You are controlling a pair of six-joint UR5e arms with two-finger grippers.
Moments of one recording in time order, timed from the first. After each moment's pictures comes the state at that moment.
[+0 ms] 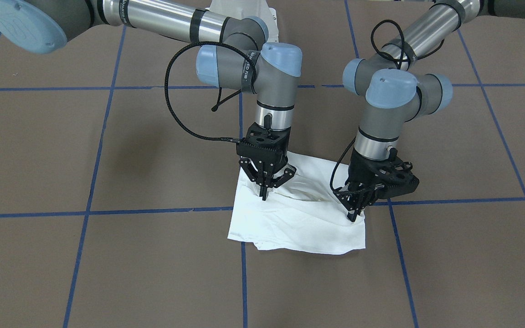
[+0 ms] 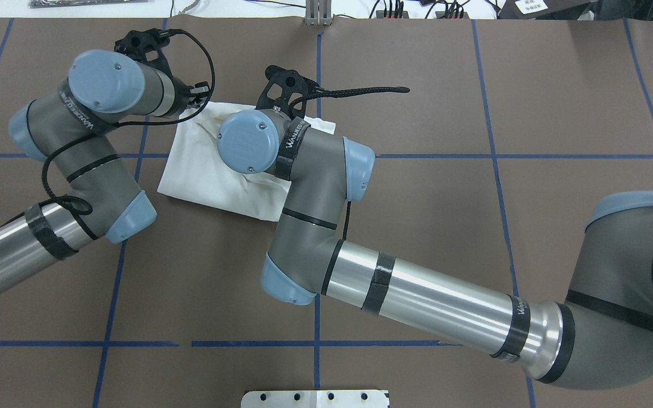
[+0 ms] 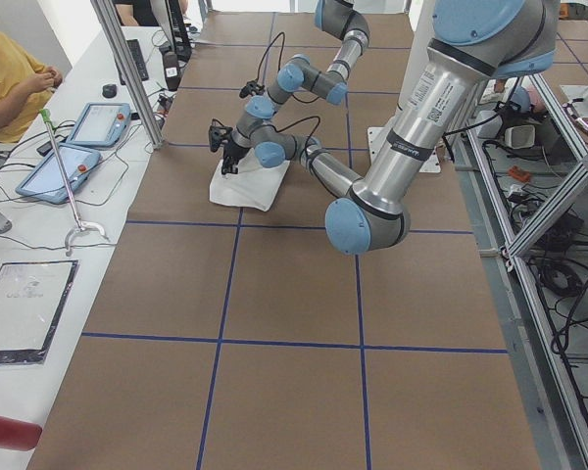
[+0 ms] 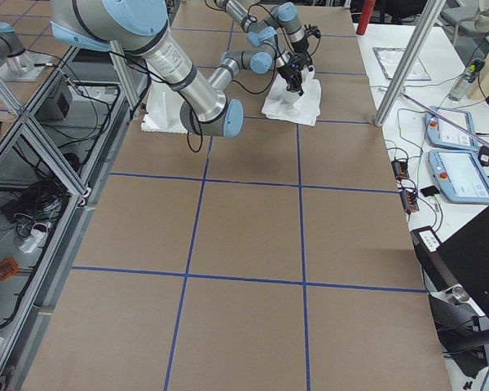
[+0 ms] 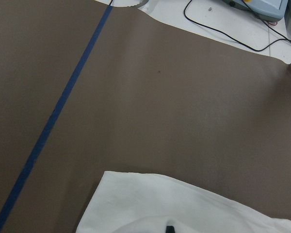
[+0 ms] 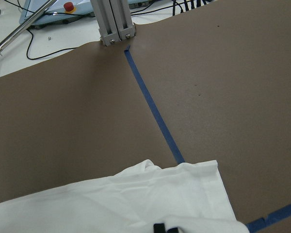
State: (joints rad) left arm -0.78 -2.16 -1.44 -2.07 -1.65 -1.35; right arm 0.48 -0.50 1.18 -1.44 1.27 1.62
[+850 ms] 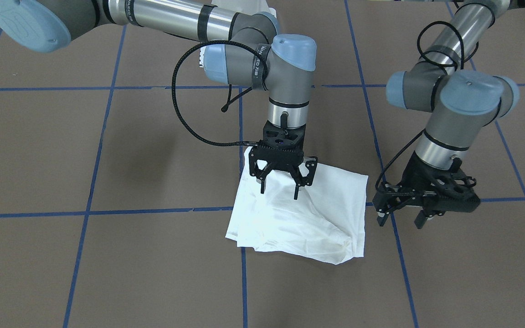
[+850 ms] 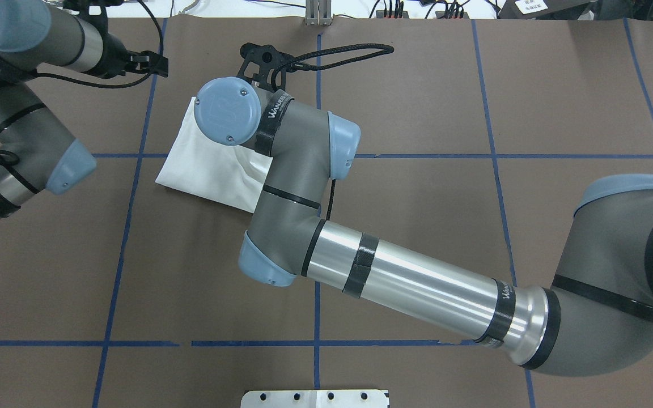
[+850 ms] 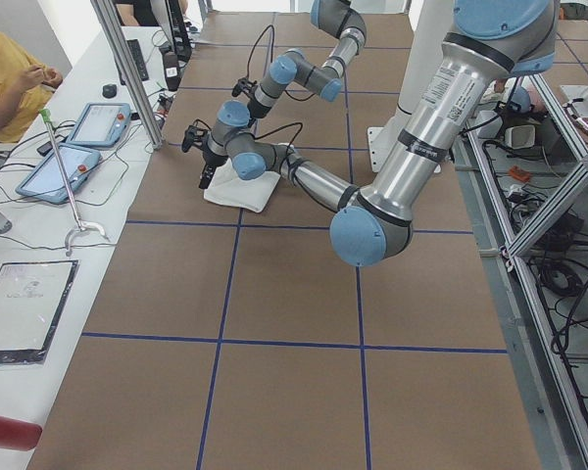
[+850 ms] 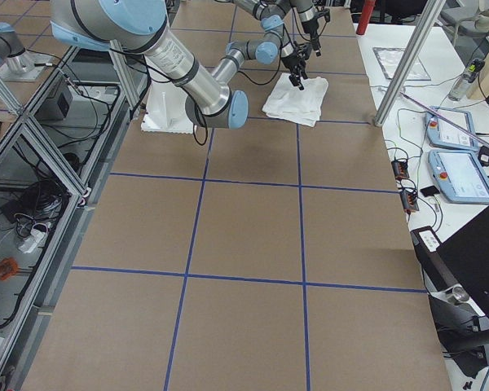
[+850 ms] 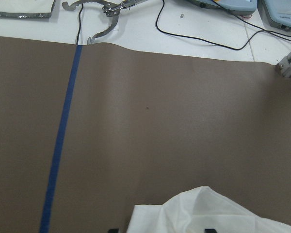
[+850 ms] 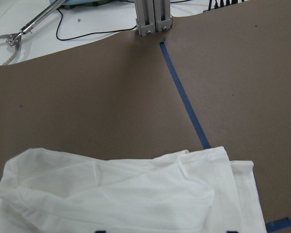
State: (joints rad) left arm -0.98 -2.06 -1.50 -2.13 -1.90 -0.88; right arm 0.49 -0.43 1.14 -1.43 1.36 1.51
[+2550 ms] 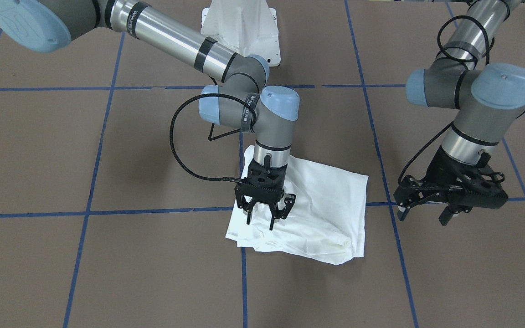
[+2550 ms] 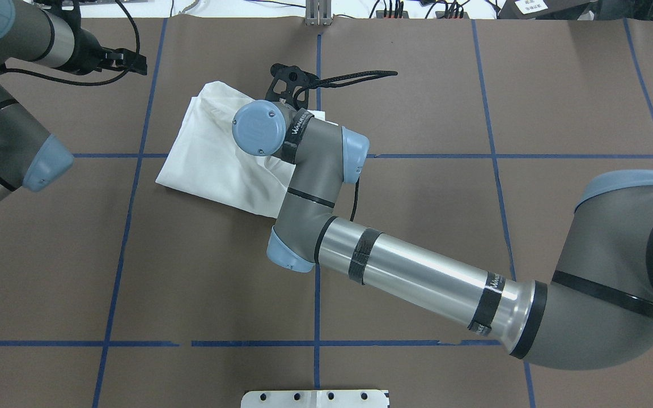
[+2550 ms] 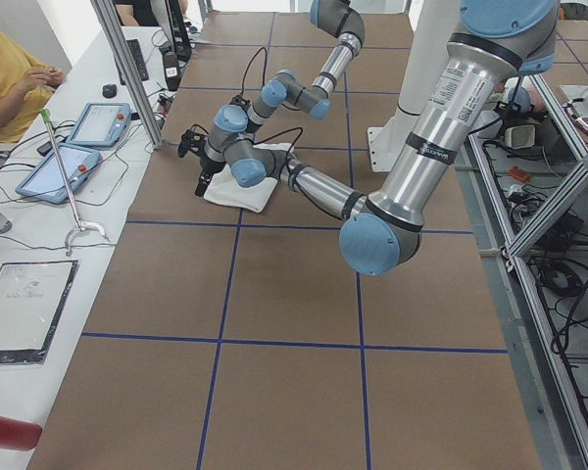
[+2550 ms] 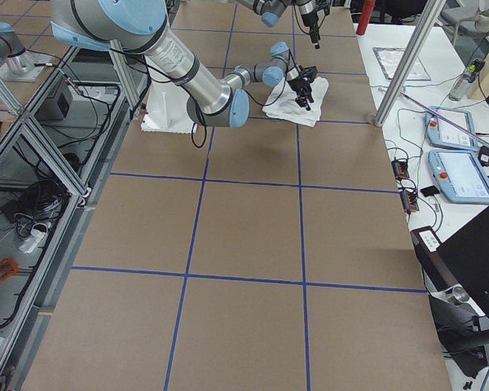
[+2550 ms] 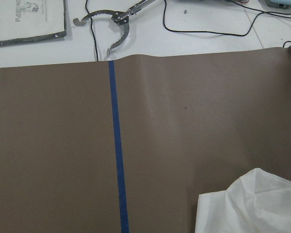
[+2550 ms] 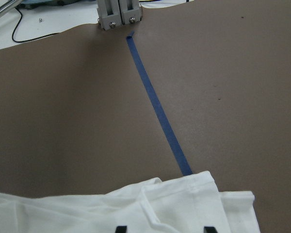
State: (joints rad) left arm -1.00 -2.03 -1.52 -2.13 -1.91 -0.85; right arm 0.51 -0.42 0.89 -1.24 1.31 1.56
